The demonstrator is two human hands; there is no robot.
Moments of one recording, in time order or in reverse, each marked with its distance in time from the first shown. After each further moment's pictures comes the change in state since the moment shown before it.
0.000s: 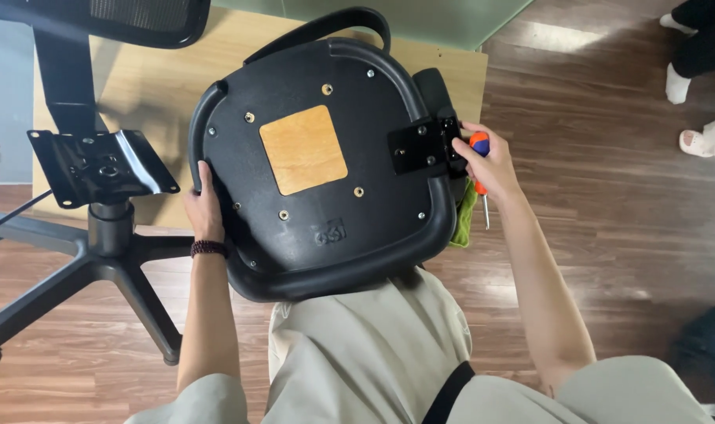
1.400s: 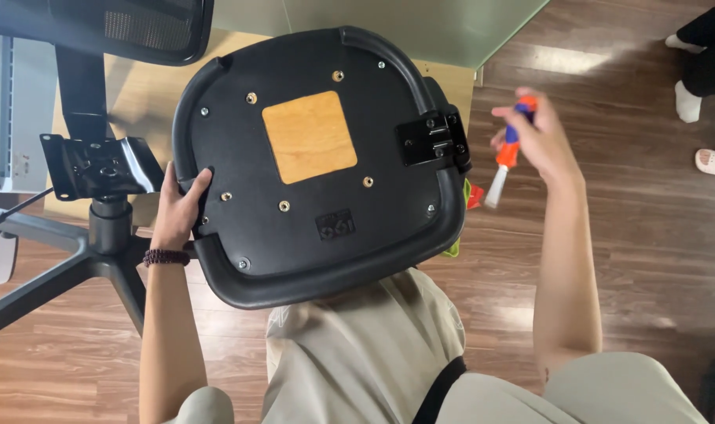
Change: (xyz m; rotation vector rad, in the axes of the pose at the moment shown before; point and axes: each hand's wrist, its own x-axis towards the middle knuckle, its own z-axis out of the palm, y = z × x) left_hand -0.085 0.110 -0.044 -0.060 -0.379 0.400; right_hand -0.003 -0.065 -0.092 -0.100 -0.042 -0.145
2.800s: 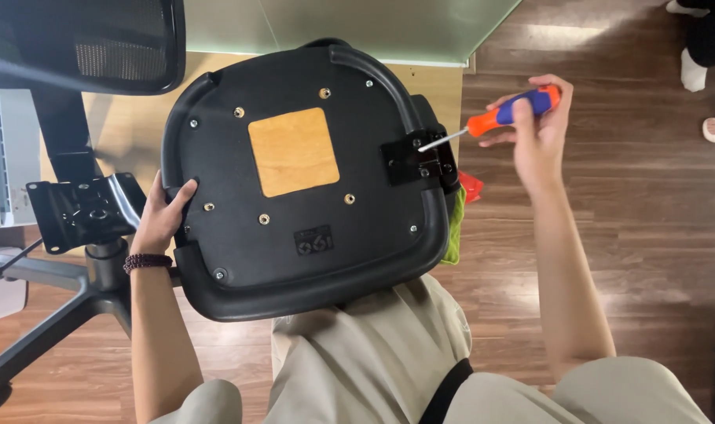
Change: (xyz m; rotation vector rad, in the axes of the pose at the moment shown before) left_hand 0.064 -0.001 -0.008 0.100 -0.121 -0.103; right_hand 0.021 0.036 -0.005 0.342 0.144 -0.402
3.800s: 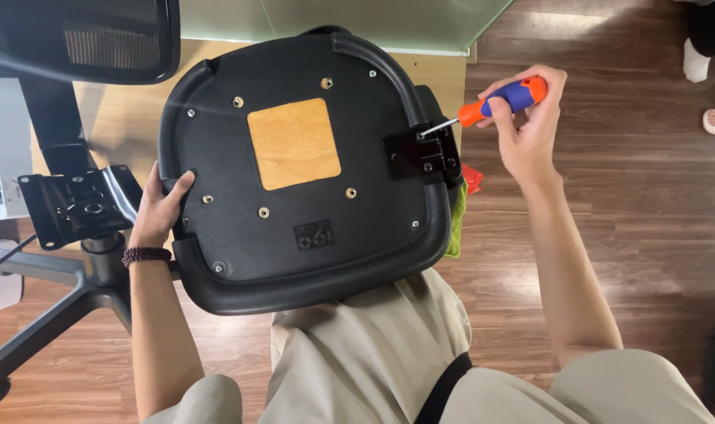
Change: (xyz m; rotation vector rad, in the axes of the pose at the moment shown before) left_hand 0.010 -0.012 -0.002 -0.012 -0.005 0.026; right_hand 0.005 -0.006 0.020 -0.189 -0.162 -0.302
